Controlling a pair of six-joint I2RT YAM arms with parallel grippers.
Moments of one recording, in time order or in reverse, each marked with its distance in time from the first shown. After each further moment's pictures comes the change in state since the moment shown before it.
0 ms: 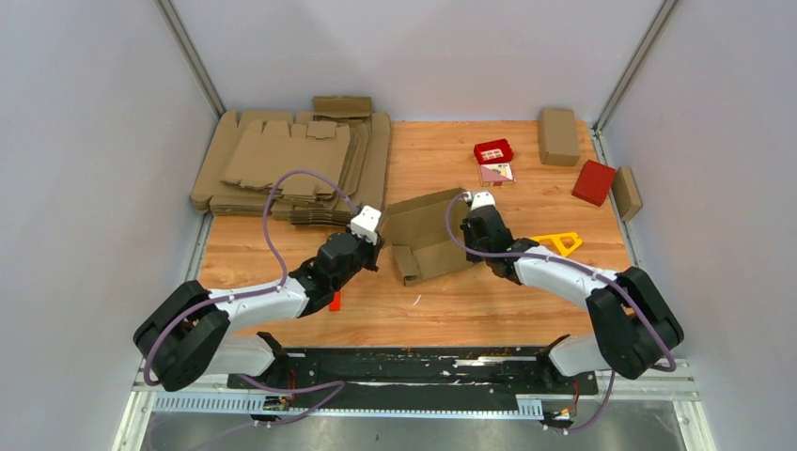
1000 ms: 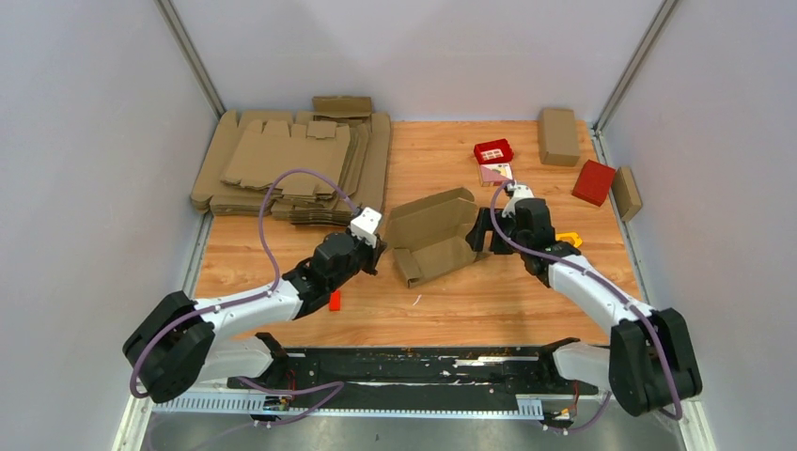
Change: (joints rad) left arm -0.005 -0.076 0.019 -0.106 0.064 -0.003; right arm -0.260 -0.253 -0.064 -0.028 -0.389 0.086
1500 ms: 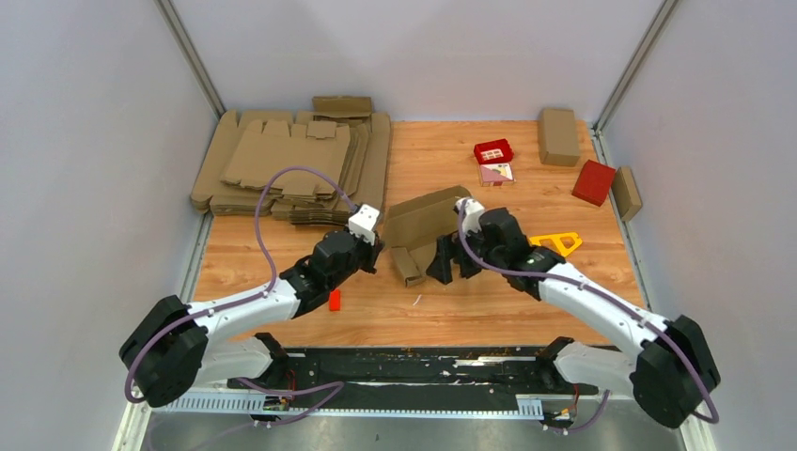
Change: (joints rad) left arm 0.000 -0.029 0.020 -0.076 -0.025 -0.032; right arm 0.363 -0.001 0.078 -0.121 -0.147 -0.019
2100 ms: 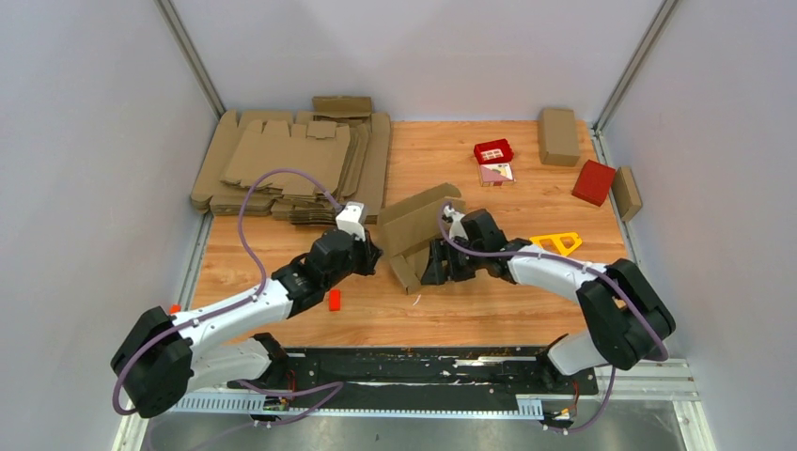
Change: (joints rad) left arm 0.000 -0.072 0.061 -0.253 -0.002 -0.376; right arm -0.093 0.298 -0.009 0.098 -0.134 0.104
